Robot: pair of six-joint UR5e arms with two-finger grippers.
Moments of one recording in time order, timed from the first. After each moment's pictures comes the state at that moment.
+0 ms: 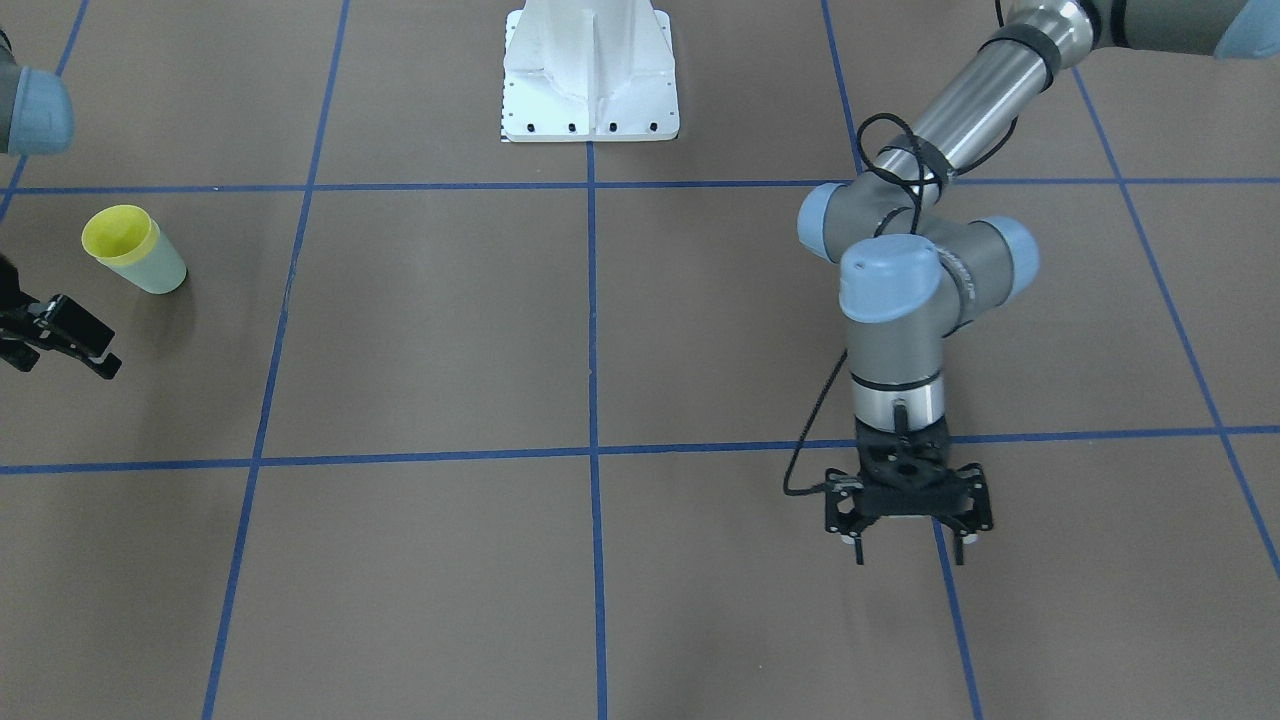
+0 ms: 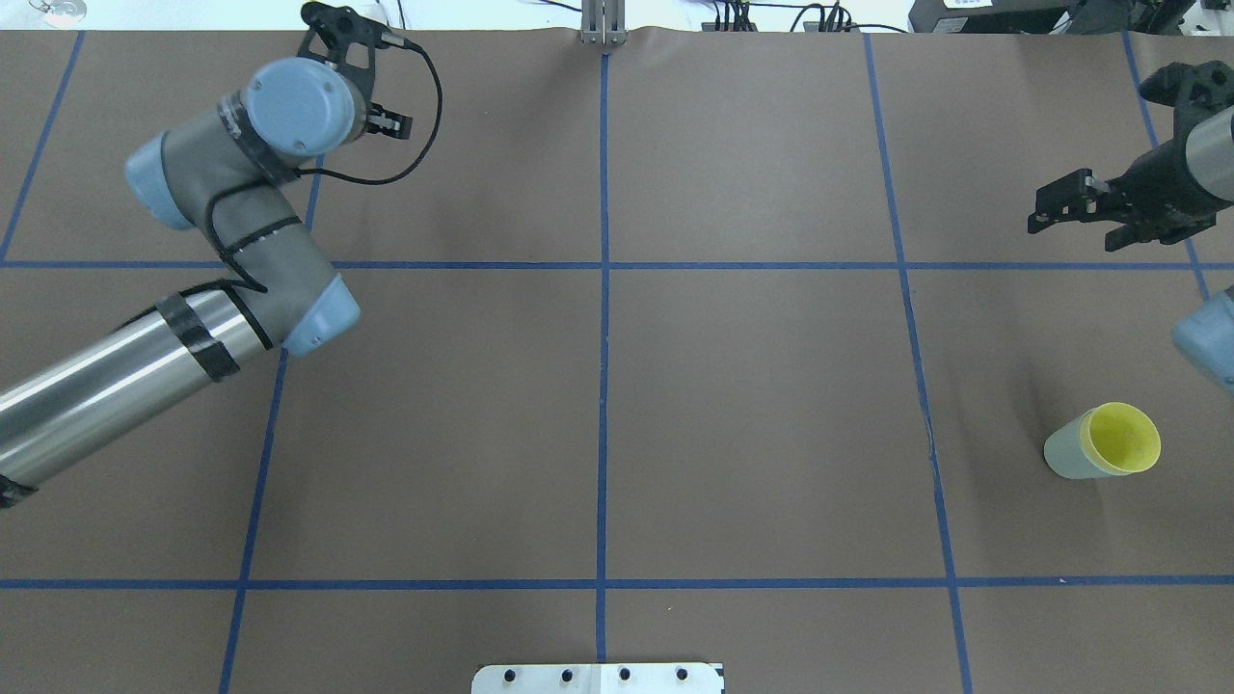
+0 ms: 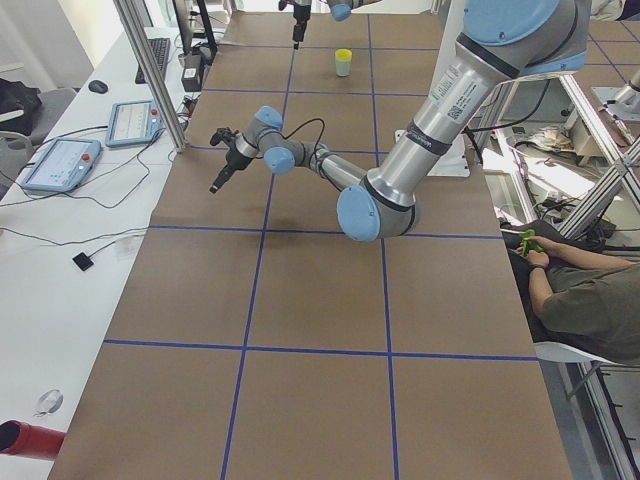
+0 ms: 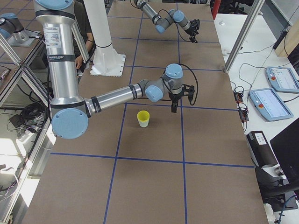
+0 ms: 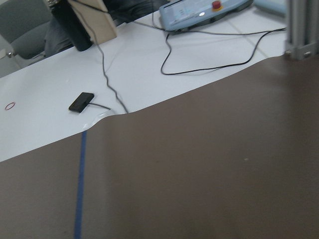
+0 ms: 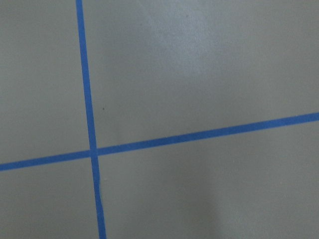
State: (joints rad) left arm -0.86 -2.26 -1.25 -1.95 -1.51 -0.76; right arm 1.13 -1.43 1.75 -1.26 2.21 0.93
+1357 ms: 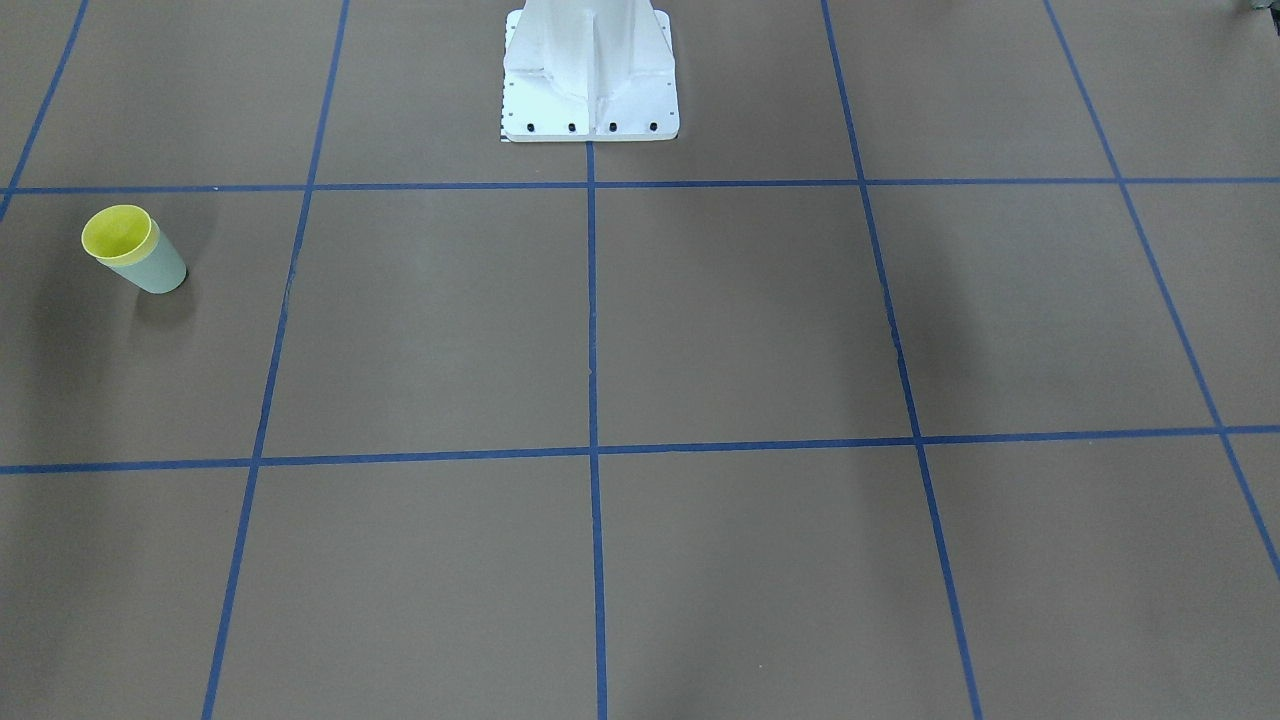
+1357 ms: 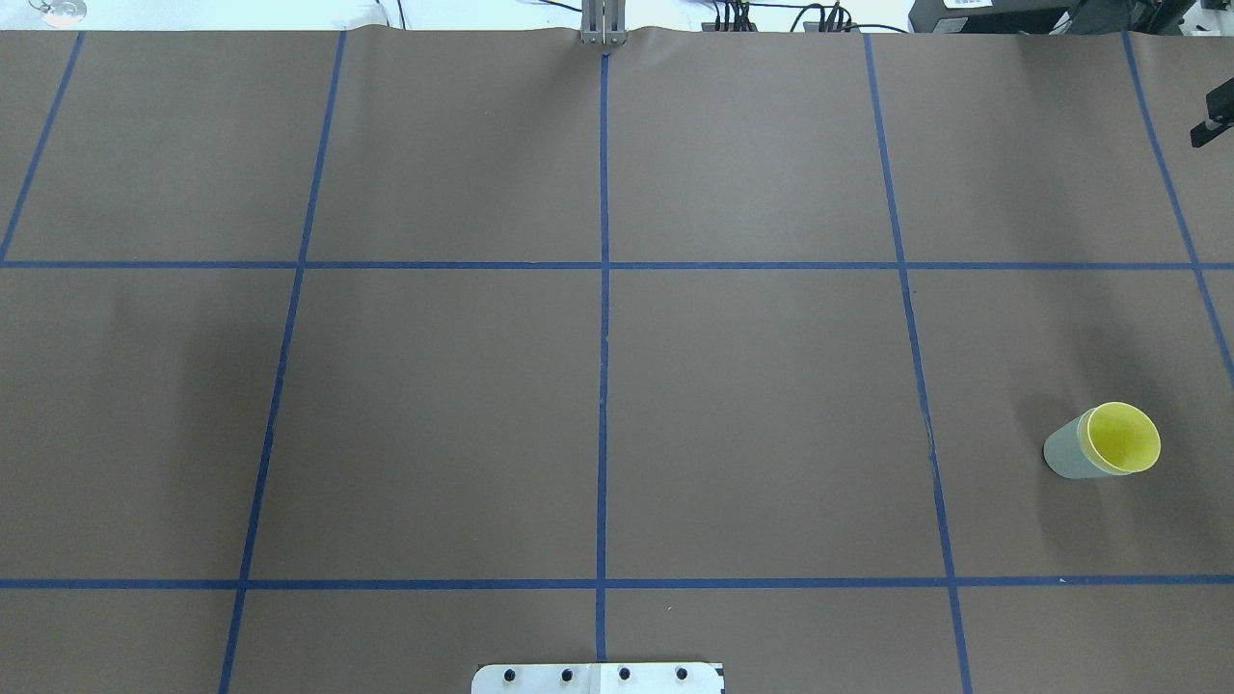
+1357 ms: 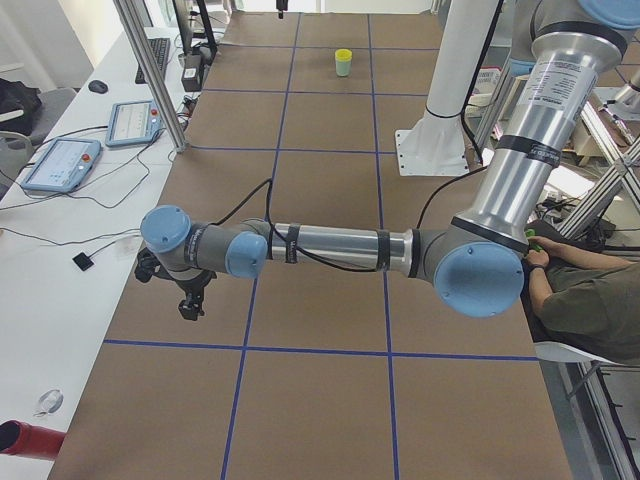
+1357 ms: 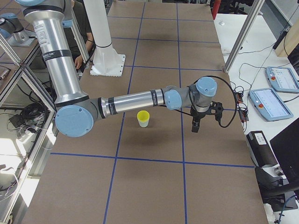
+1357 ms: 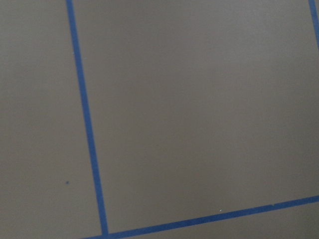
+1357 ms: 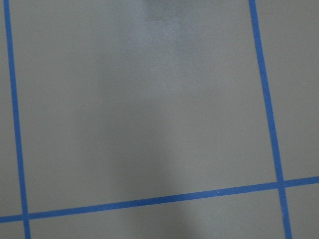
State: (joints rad) left arm -1.56 -1.91 -1.27 -1.69 -2.43 0.02; right arm 1.45 -1.31 1.52 -1.56 2.37 0.40
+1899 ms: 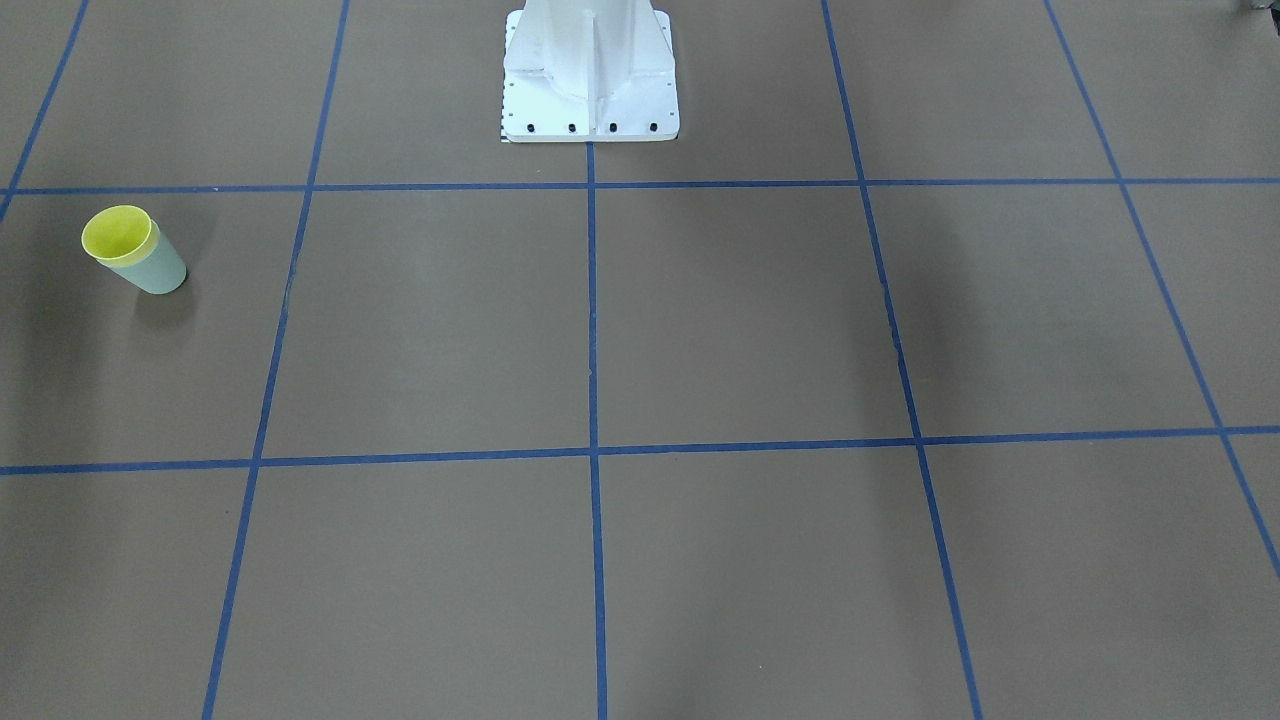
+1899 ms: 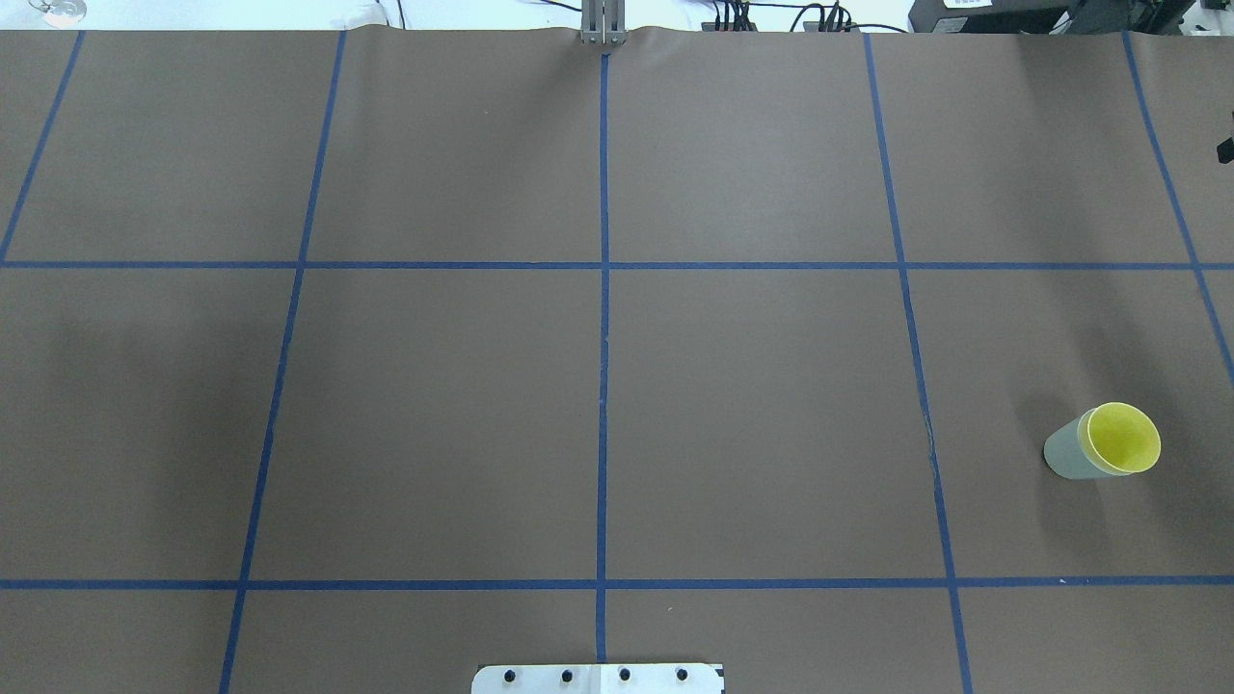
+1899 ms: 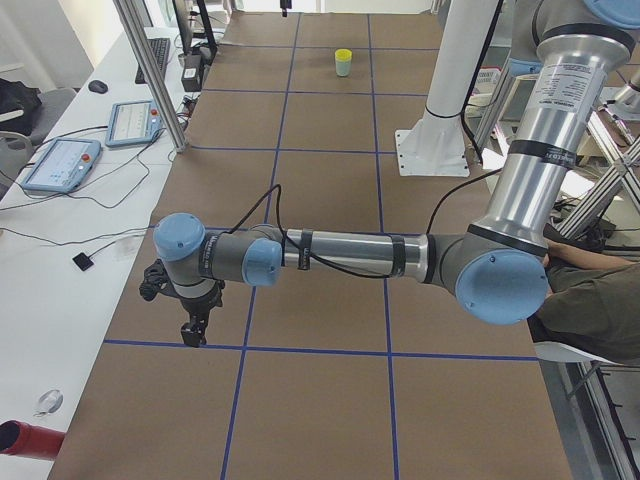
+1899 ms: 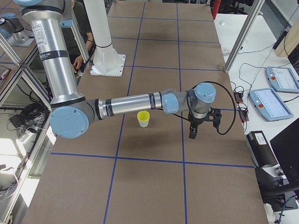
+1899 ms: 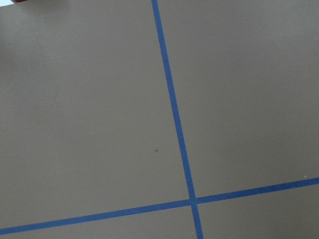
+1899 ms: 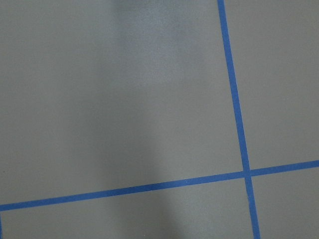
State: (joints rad) left arm -1.57 -1.86 -1.35 -1.61 -2.29 0.08; right arm 1.46 -1.34 1.52 -1.57 2.36 0.37
